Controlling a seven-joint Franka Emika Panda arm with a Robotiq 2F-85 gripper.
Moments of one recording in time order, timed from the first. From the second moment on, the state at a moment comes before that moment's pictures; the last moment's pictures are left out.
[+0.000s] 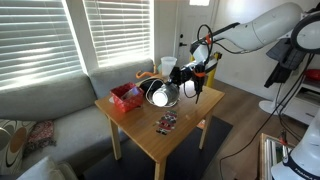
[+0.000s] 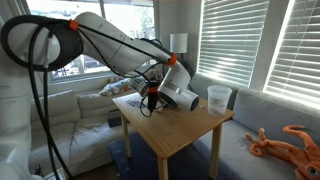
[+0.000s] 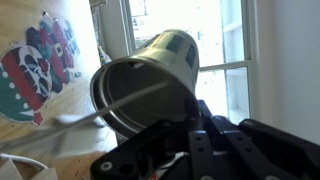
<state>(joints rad) -0.14 0.32 -0.14 -1.96 1.48 1.39 -0.58</state>
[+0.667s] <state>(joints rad) -0.19 0.28 -0.15 -1.92 1.52 1.20 -0.56</state>
